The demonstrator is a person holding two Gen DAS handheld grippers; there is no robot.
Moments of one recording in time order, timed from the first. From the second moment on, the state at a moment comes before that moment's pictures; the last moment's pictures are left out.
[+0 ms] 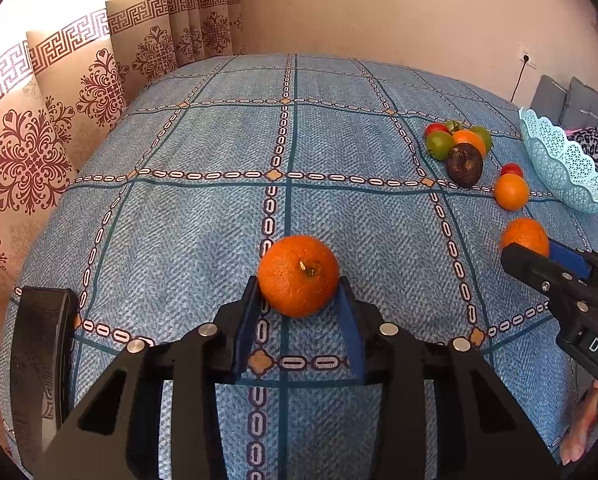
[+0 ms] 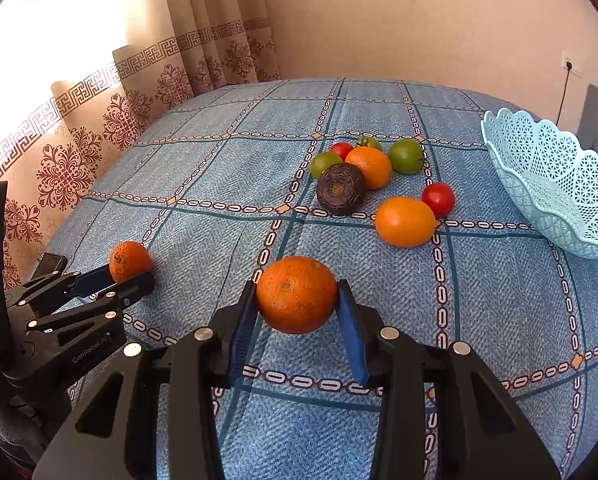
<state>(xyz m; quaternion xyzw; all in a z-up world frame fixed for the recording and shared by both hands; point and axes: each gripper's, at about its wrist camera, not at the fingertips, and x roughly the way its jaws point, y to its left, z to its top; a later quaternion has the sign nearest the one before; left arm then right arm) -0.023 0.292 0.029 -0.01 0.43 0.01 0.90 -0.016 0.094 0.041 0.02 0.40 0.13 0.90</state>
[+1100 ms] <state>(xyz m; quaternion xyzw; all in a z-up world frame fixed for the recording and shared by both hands) -0.031 0.242 0.051 0.04 0.40 0.01 0.92 -0.024 0.061 0.047 0.03 0.39 0.09 0.92</state>
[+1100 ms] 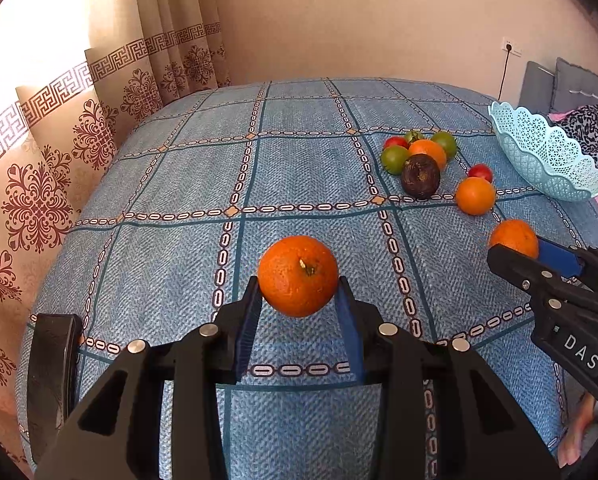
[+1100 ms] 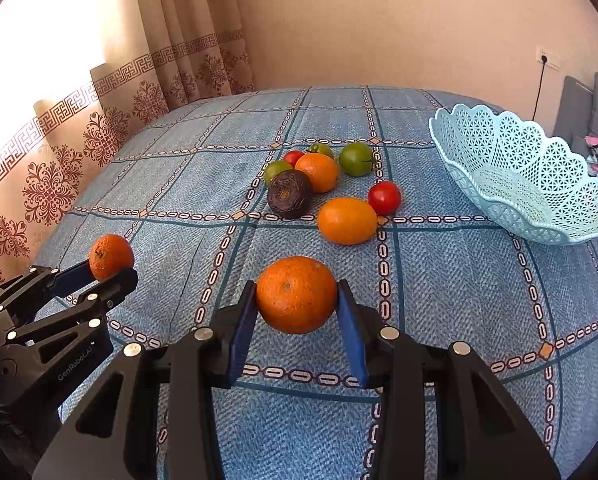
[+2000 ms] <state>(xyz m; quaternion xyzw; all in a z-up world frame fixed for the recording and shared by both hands) -0.005 0.148 0.103 0.11 0.33 -0.07 0.93 -0.022 -0.057 0.101 0.08 0.31 -0.02 0.95</state>
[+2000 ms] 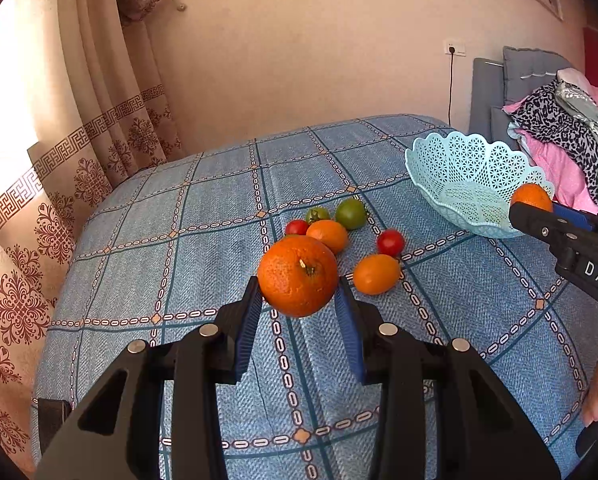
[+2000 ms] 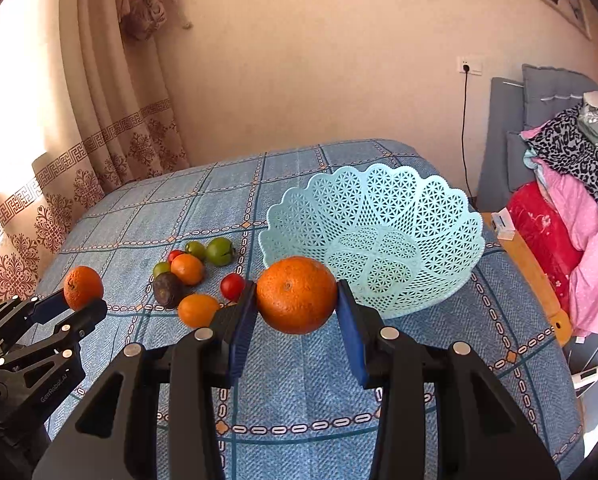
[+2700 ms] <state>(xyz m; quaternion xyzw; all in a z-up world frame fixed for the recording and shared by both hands) 0.065 0.028 0.117 0.14 0.31 -0.15 0.93 0.036 -0.145 0.094 0.08 0.32 -0.09 0.94</state>
